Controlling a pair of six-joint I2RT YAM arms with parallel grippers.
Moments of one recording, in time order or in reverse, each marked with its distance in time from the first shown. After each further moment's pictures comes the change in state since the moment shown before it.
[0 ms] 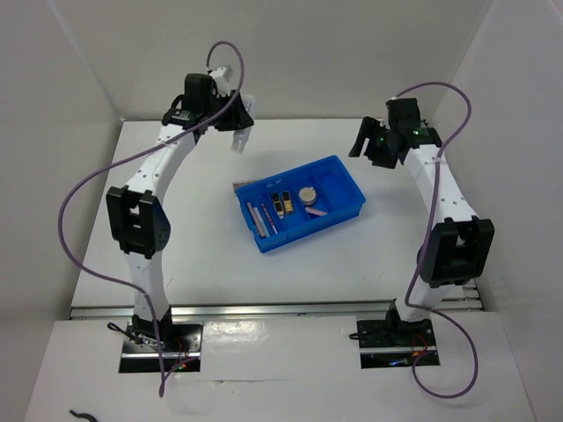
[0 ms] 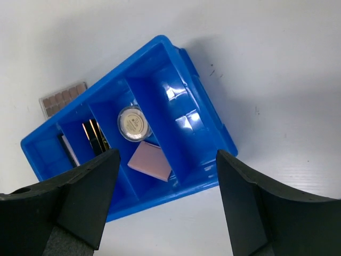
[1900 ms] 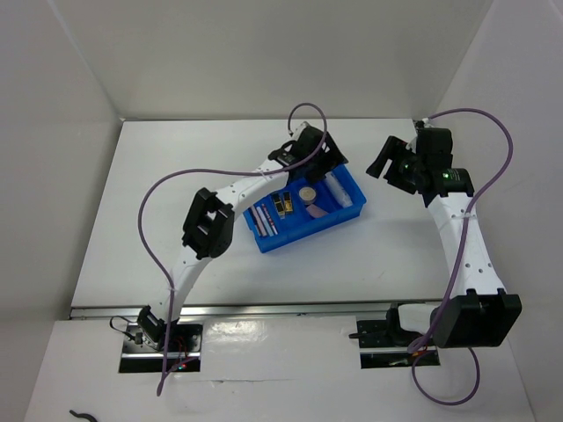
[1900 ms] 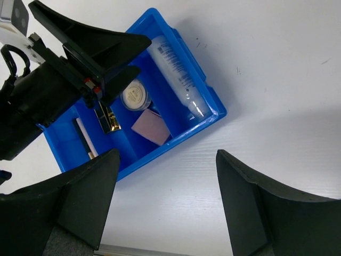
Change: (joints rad) left arm -0.489 0.308 0.119 0.177 -0.270 -1.001; right arm -0.088 -0.454 -0.335 0.016 -0.027 0.050
